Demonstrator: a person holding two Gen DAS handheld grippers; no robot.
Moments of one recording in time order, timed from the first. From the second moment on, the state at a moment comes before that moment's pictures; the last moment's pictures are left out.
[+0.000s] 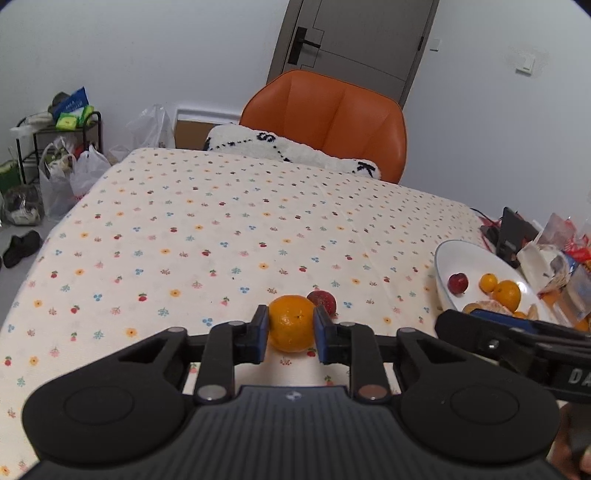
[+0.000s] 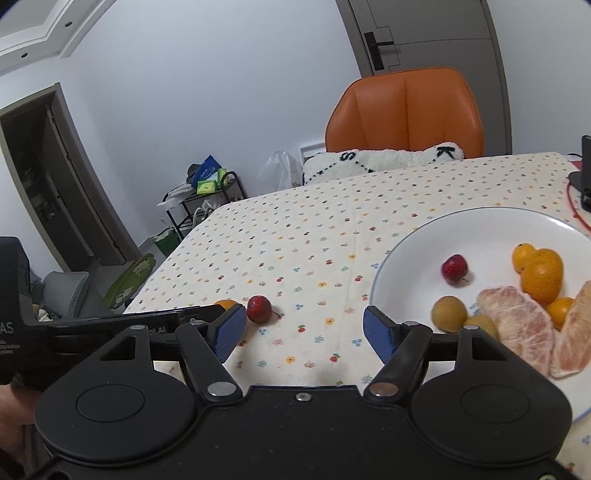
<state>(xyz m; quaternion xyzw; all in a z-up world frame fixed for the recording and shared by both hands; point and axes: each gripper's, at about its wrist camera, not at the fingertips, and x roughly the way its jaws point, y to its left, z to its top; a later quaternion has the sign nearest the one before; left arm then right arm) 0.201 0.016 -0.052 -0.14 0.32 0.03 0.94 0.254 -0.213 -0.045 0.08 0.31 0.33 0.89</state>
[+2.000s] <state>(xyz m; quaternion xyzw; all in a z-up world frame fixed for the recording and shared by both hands) 0.200 0.043 -0.054 -0.15 0.31 0.04 0.94 0.269 -0.155 -0.056 0.03 0.33 0.36 0.87</state>
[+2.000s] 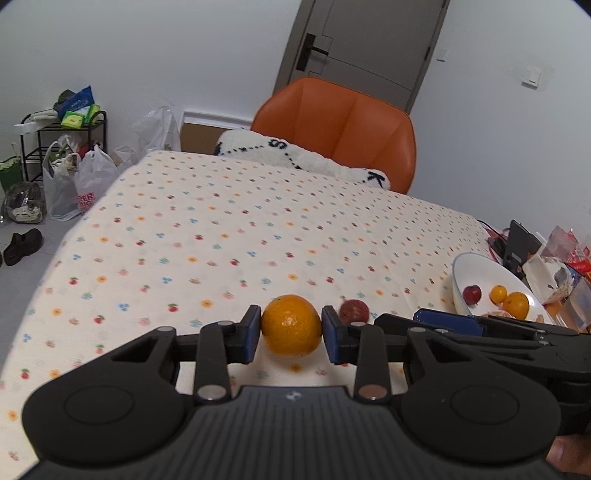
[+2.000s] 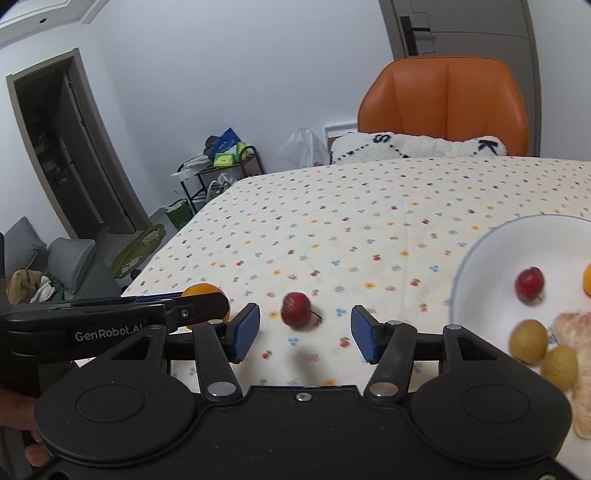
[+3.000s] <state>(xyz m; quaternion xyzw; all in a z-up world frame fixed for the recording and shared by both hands) 0.184 0.034 -0.031 -0.13 0.29 0.04 0.95 0.259 -0.171 -0.049 0.03 0.32 0.35 0.88</state>
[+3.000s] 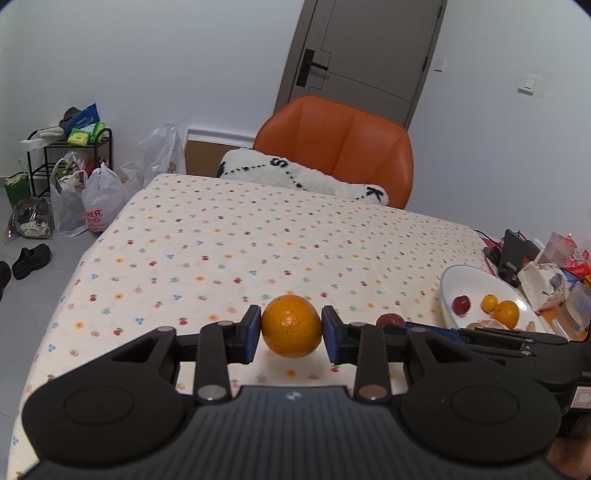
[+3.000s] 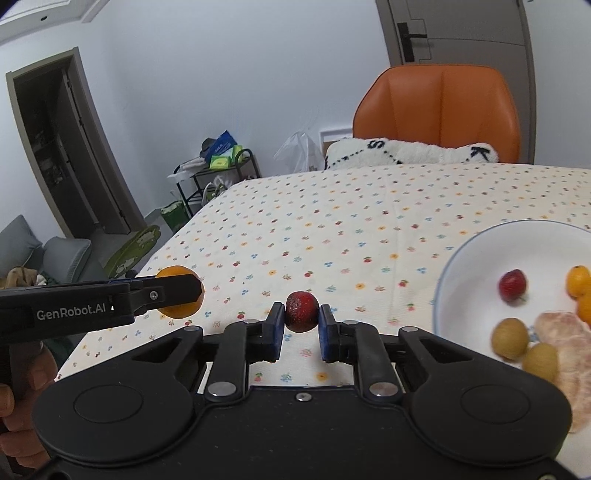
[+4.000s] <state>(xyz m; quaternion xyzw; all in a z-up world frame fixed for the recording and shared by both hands) 0.197 -0.045 -0.008 -0.10 0.27 -0.03 0.96 0.252 -0.277 -0.025 0.08 0.28 0.26 0.92</state>
